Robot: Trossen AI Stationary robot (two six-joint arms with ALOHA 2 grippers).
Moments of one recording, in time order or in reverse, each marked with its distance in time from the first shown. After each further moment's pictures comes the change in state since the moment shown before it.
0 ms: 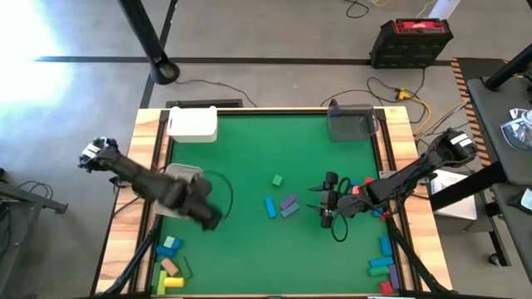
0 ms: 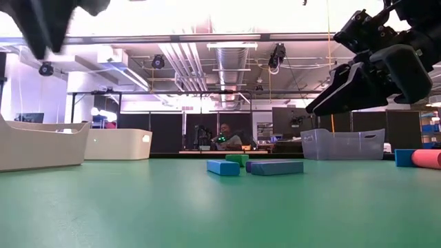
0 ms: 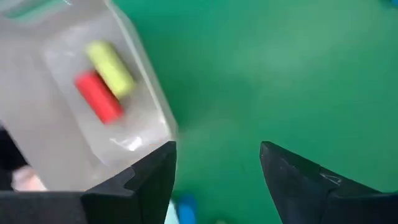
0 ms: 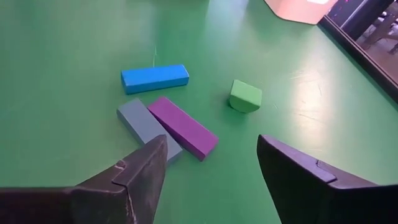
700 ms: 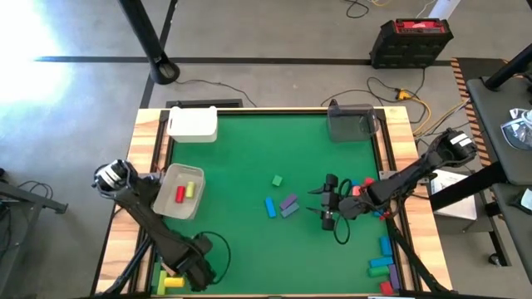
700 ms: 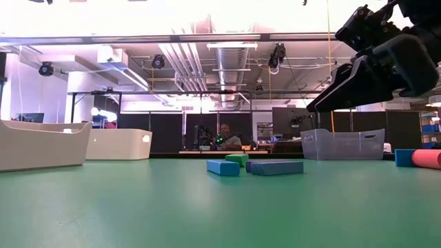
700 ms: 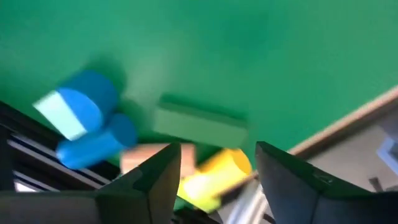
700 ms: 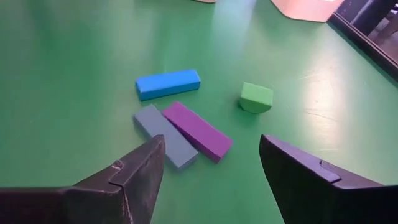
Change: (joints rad) left arm -0.355 0.314 -0.036 0.361 0.379 -0.104; right arm 0.027 0.000 0.002 0.012 -0.011 0.047
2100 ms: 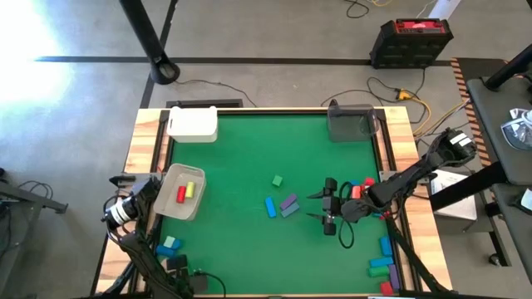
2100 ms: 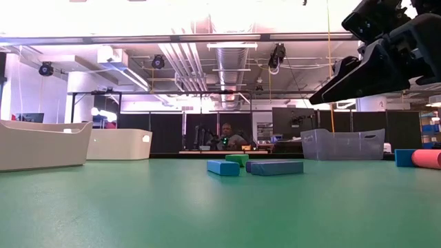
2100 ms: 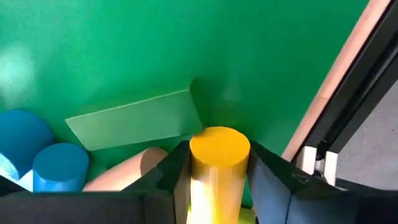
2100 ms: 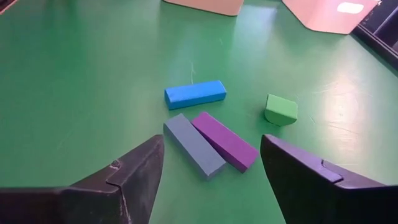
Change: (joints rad) left arm -0.228 0.364 0.271 -0.108 -0.094 0.345; right arm 0.039 0.000 0.011 0.027 -0.023 -0.004
